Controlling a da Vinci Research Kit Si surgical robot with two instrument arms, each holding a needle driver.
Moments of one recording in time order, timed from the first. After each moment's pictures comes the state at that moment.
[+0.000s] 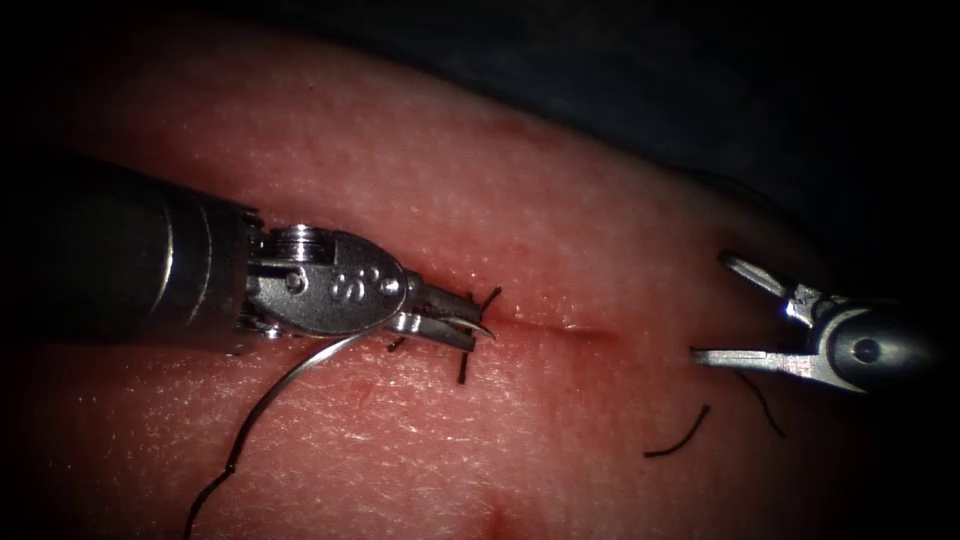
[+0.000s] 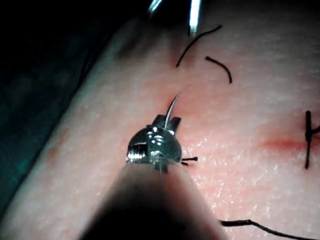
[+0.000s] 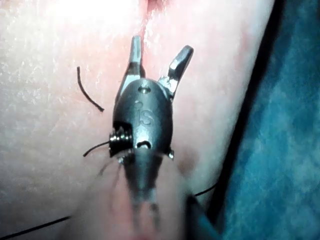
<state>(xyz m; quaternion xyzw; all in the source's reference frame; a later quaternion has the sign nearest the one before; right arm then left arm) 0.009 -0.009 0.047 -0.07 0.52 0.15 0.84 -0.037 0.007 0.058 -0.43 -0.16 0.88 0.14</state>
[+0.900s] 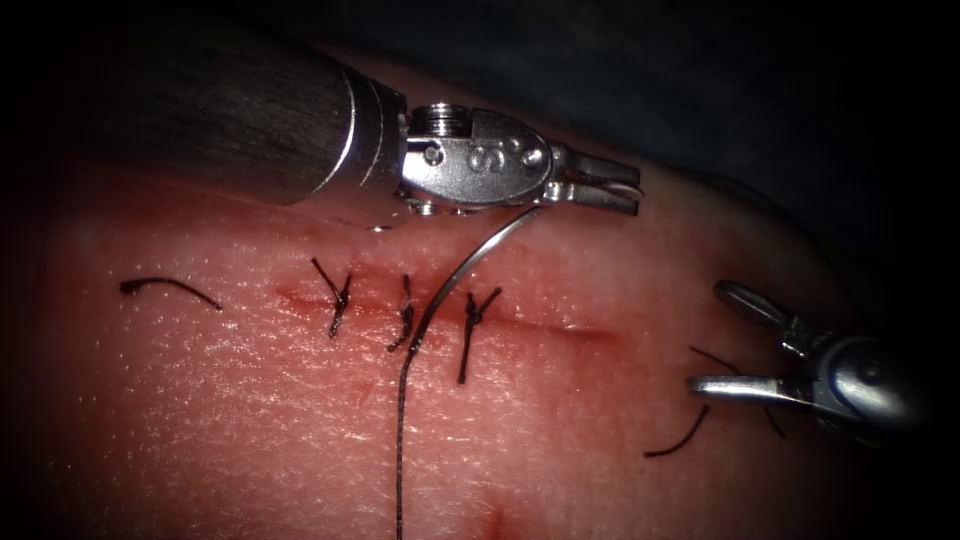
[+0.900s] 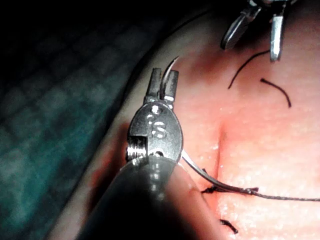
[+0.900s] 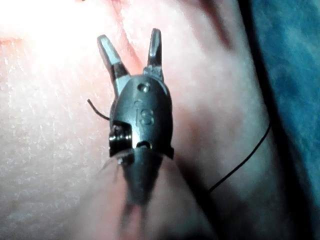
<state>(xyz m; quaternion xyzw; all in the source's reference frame) 0.009 -0.011 0.048 0.08 0.52 0.36 0.77 -0.040 0.015 0.058 -0.61 -0.05 0.77 0.16</state>
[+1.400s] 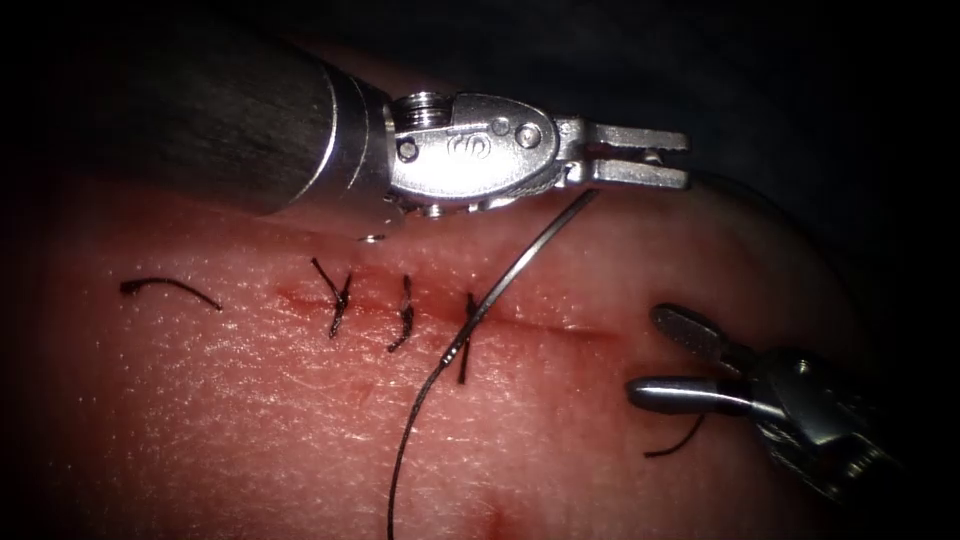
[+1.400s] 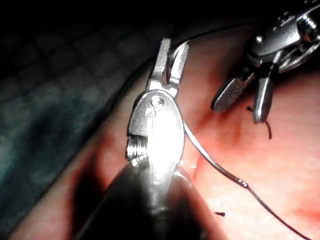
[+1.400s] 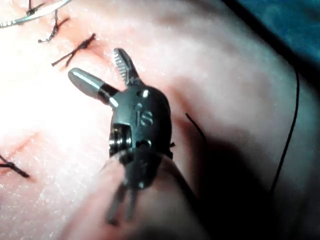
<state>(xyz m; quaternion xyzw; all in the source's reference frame) 0.013 -0.012 0.049 0.18 0.55 0.48 0.66 -0.042 0.015 0.052 -0.75 -0.07 0.64 0.16</state>
